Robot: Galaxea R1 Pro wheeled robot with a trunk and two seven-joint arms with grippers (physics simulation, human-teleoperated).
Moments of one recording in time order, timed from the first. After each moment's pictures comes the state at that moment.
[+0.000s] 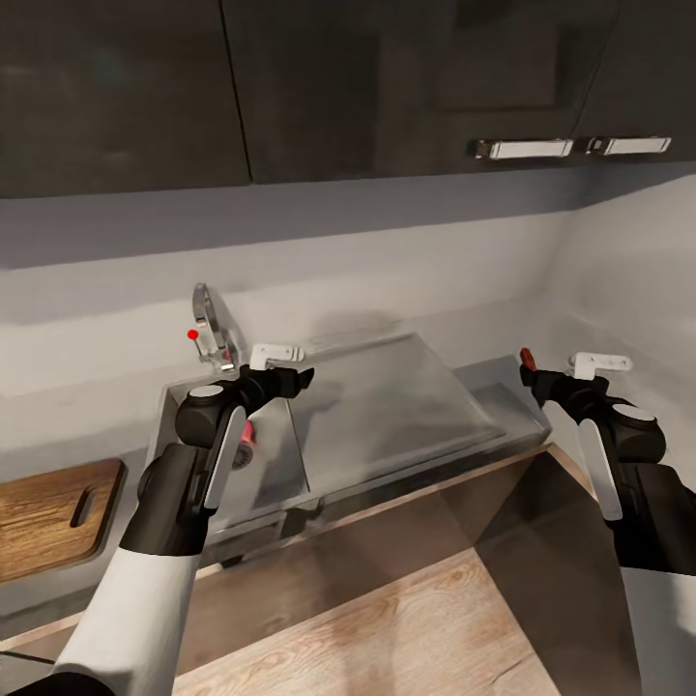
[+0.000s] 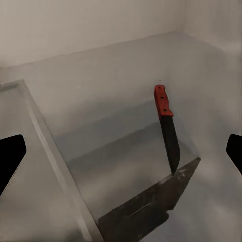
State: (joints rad) left arm -0.78 -0.11 -0.13 -1.49 0.01 0.82 -0.09; right arm -0.71 -0.23 -0.12 -1.48 -0.16 0.66 -0.09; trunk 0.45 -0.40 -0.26
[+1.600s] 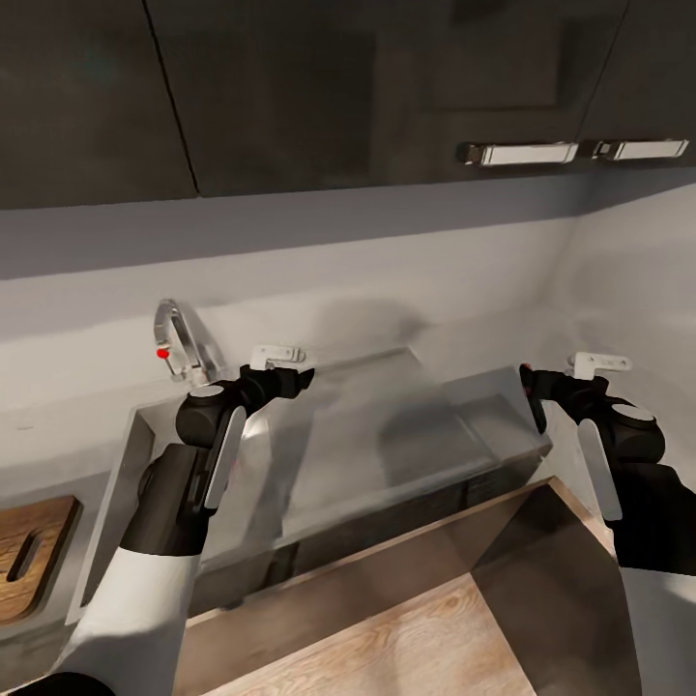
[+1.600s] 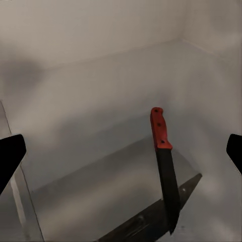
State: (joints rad) left arm -0.78 -0.11 -0.13 -1.49 0.01 0.82 -0.09; right arm -0.71 -0.23 -0.12 -1.48 -0.16 0.66 -0.09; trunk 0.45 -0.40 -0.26
